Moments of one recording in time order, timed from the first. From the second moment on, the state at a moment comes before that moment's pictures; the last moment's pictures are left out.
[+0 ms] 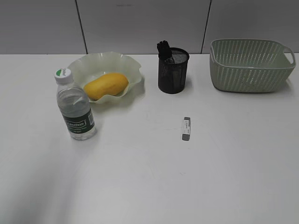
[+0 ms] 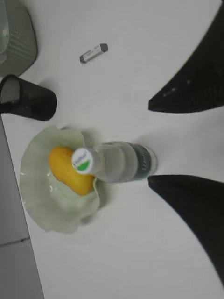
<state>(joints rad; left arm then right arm) -0.24 0.74 -0.71 -0.32 0.67 0.31 0.54 0.15 -0.53 -0.09 1.02 0.10</state>
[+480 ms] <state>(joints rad) -0.71 1.55 -1.20 -0.24 0.51 0.23 0.54 -0.01 -0.51 -0.14 1.04 0.09</state>
